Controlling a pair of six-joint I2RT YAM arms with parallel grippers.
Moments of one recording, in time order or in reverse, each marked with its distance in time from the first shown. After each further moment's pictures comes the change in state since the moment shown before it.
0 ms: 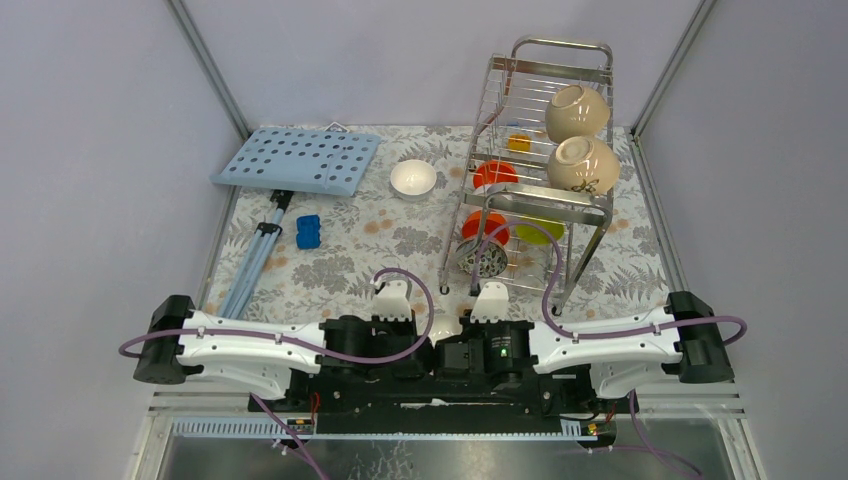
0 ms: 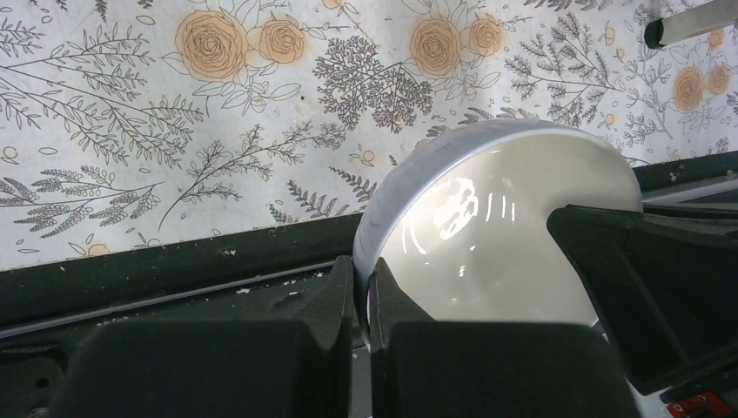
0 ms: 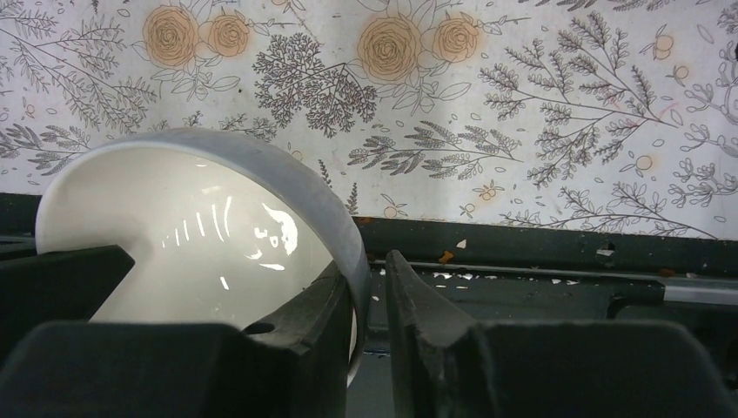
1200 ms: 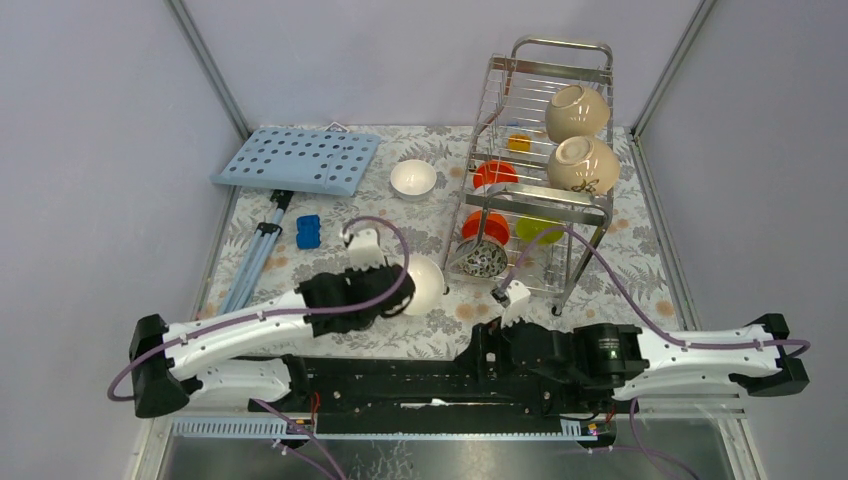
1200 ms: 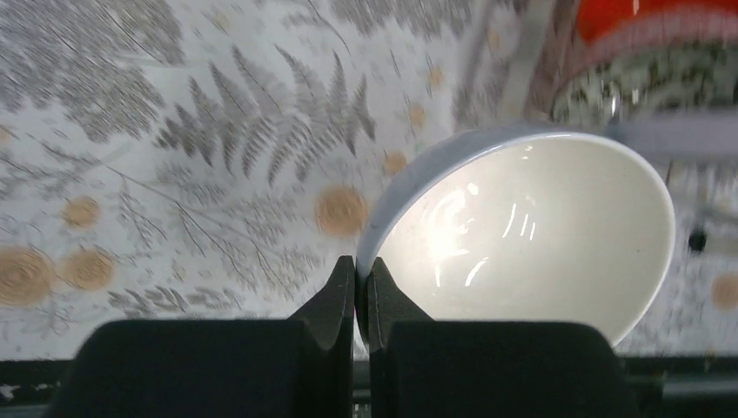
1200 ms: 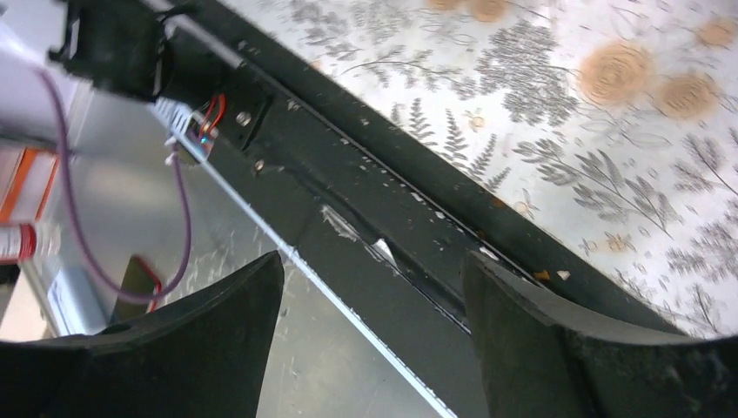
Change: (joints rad) left arm 0.342 -0.058 0.040 -0.009 -0.042 0.224; right arm -0.003 -0.577 -0.290 0.427 -0.226 -0.522
